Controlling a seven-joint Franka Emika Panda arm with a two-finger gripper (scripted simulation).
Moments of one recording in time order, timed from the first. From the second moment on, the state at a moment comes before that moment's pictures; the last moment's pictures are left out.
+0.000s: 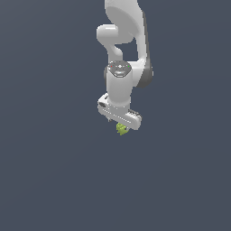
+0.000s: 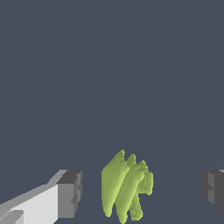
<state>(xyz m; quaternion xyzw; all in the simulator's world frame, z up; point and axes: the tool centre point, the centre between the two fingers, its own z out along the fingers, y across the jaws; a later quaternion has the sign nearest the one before) -0.017 0.014 0.138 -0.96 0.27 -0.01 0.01</state>
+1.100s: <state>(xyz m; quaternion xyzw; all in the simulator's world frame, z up) -0.056 0.047 0.097 -0.89 0.45 0.00 0.00</state>
